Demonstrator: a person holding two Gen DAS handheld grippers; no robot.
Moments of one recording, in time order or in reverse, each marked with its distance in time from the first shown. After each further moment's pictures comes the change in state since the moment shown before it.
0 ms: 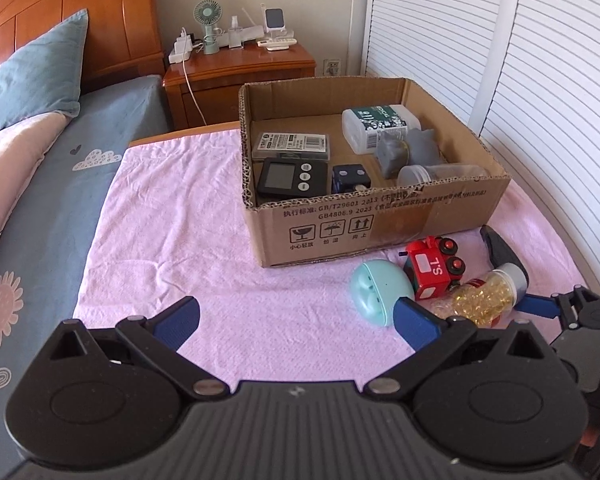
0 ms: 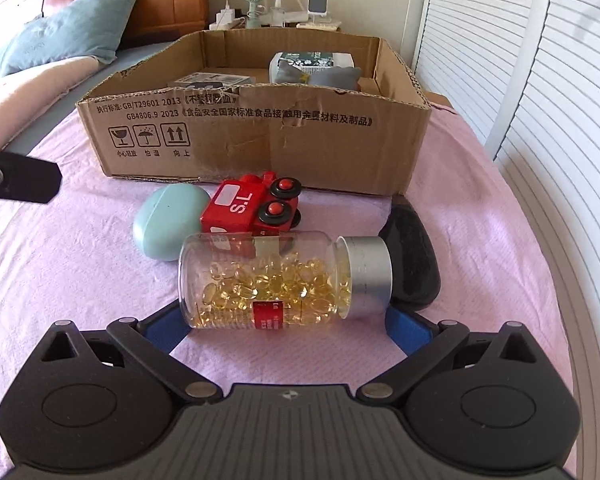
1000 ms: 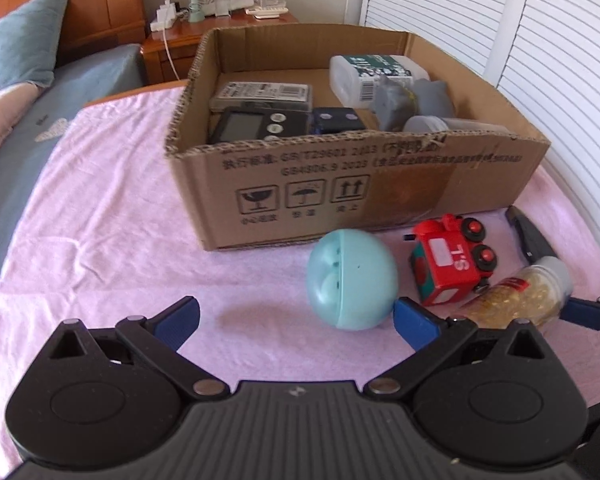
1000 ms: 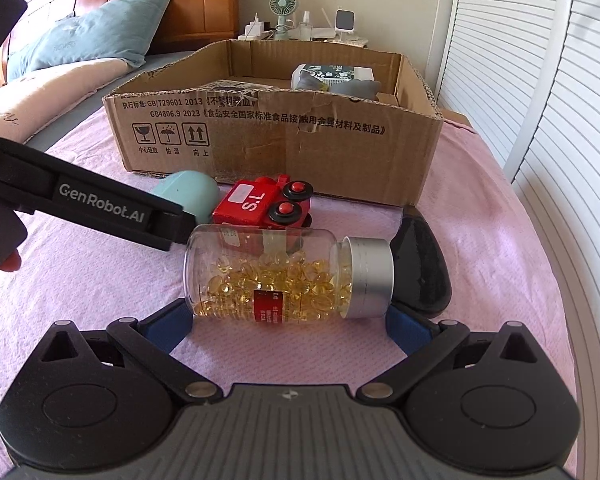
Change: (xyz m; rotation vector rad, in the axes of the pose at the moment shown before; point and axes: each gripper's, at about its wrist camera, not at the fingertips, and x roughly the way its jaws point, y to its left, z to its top) left arm 0.083 -0.020 -0.012 -0.012 0.040 -0.020; right arm -0.003 -0.005 -0.004 -0.065 -0.037 0.058
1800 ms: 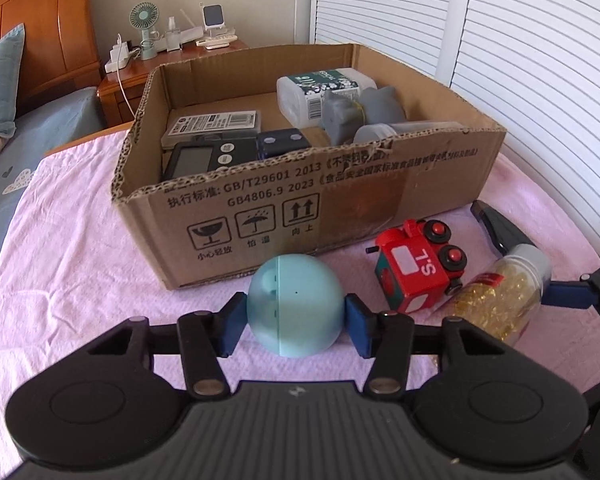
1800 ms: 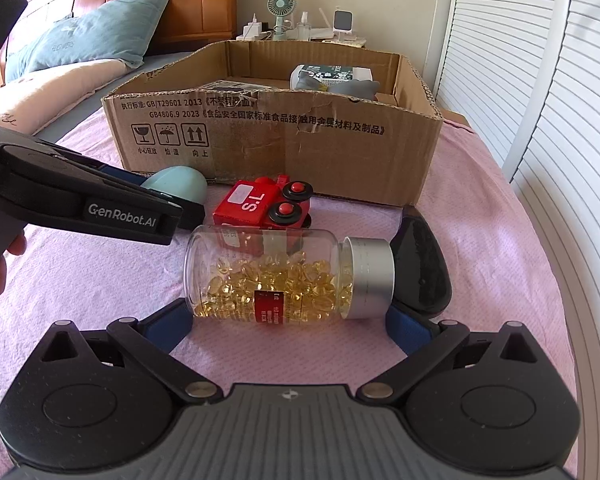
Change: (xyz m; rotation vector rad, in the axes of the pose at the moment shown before) left arm 0.002 -0.012 0.001 0.127 -0.074 -0.091; right arm 0.000 0.000 -0.001 0.004 -0.002 -0.004
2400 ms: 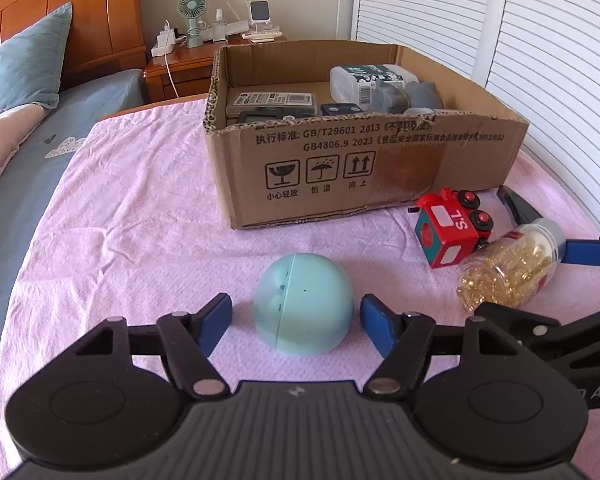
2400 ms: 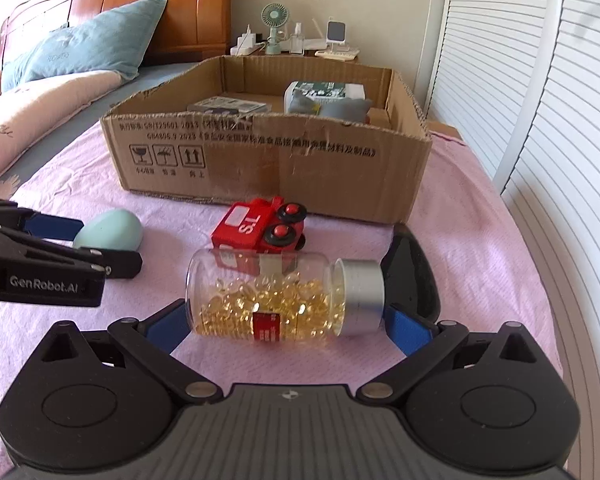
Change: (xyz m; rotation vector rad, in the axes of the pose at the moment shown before) left arm -0.024 0.017 -0.031 -0.090 -0.016 0.082; right arm -0.007 -0.002 0.009 0.013 -0.035 -0.011
